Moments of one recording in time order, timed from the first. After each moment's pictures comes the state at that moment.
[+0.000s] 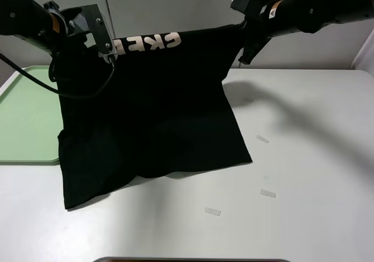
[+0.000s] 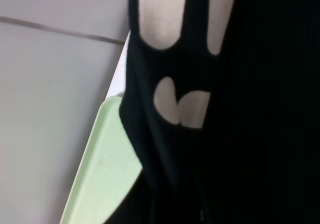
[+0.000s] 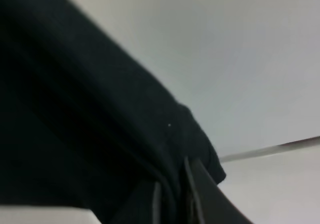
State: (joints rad) left arm -0.28 1.68 -1.06 0.55 0.23 0.48; right arm 0.28 1.90 -1.28 -0.20 0.03 -0.74
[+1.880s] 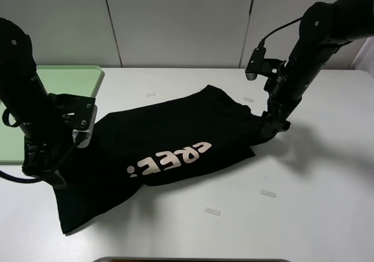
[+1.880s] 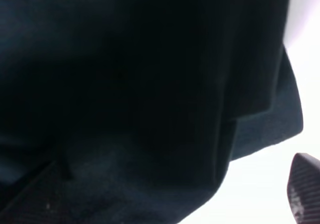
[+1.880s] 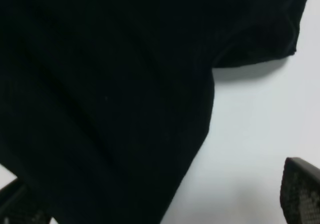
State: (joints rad) left arm -0.25 1.69 -0.87 -0.12 0.82 1.18; right arm 0.24 1.91 -1.18 0.10 0.77 -0.92
